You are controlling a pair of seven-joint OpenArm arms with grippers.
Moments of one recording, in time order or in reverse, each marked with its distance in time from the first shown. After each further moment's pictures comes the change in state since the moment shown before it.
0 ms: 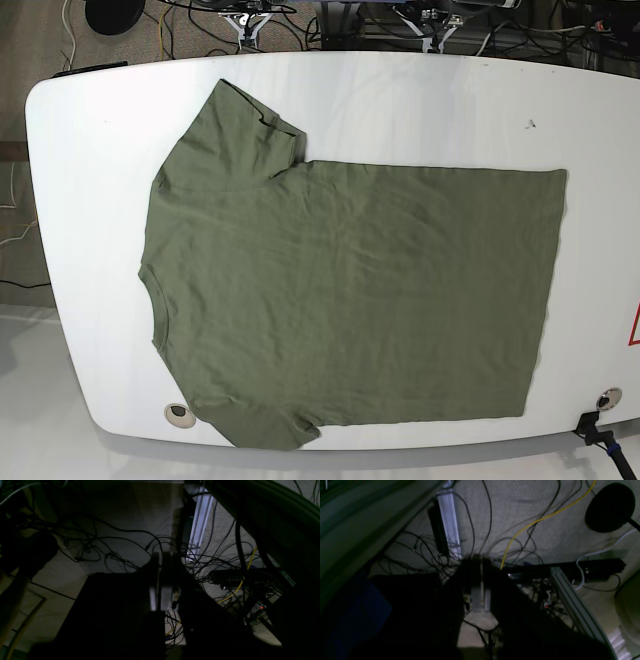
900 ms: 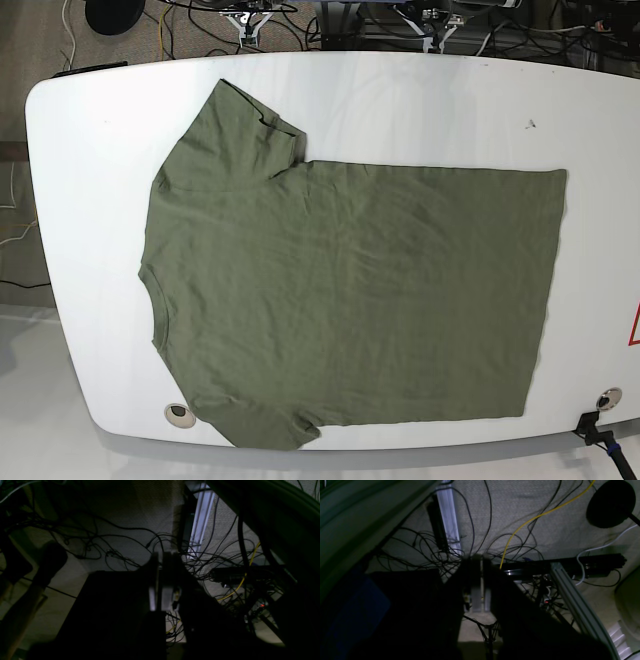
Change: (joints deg) left arm -0.1 -0.2 -0.3 -0.2 0.4 -0.2 0.8; right arm 0.3 -0.1 0.0 -0.8 0.0 -0.2 -1.2
